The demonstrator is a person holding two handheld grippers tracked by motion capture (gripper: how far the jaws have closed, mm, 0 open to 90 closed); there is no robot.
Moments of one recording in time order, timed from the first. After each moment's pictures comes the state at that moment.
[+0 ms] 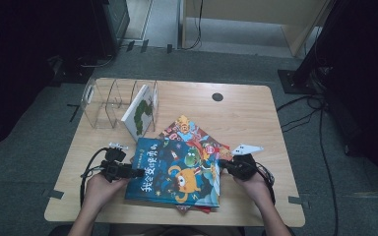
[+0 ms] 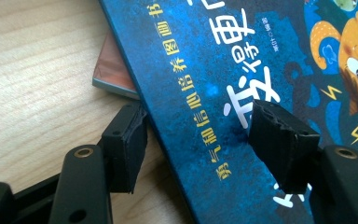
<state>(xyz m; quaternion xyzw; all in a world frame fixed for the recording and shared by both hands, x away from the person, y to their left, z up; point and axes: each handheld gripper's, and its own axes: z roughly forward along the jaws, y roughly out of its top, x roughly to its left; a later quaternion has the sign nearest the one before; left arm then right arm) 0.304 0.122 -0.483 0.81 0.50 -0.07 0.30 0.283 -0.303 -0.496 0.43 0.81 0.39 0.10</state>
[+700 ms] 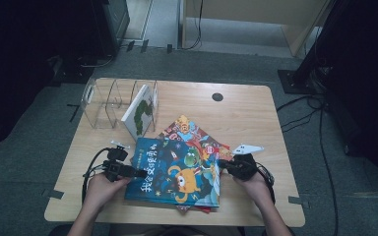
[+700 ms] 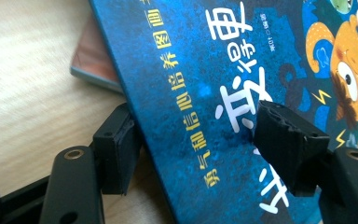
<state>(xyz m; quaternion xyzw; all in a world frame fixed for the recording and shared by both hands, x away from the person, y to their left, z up) 0.308 0.118 -0.487 0.80 0.52 -0.11 0.28 0.283 -0.303 -0.497 0.44 0.80 0.40 0.09</state>
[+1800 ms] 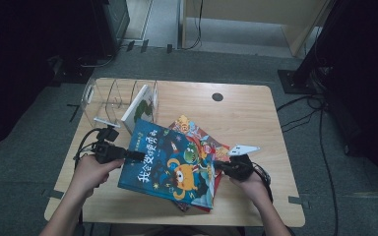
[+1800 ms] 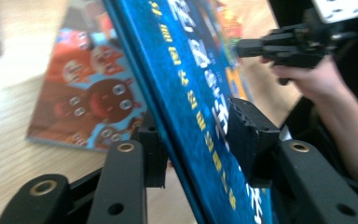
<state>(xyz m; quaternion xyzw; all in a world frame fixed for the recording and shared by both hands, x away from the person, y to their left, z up) 0.325 0.119 -0.388 0.79 0.47 -0.17 0.36 0.284 -0.292 -0.500 0.40 0.81 0.41 0.07</state>
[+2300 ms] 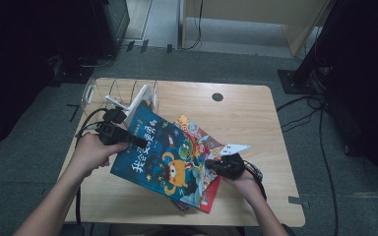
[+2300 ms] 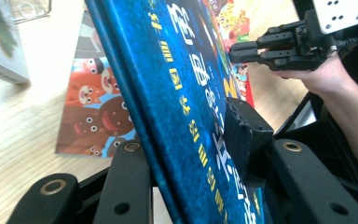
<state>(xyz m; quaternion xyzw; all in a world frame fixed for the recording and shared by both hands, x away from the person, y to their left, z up) 0.356 0.100 -0.342 0.83 0.46 -0.15 0.29 0.292 -0.270 -0.500 0.36 0.83 0.42 0.07</state>
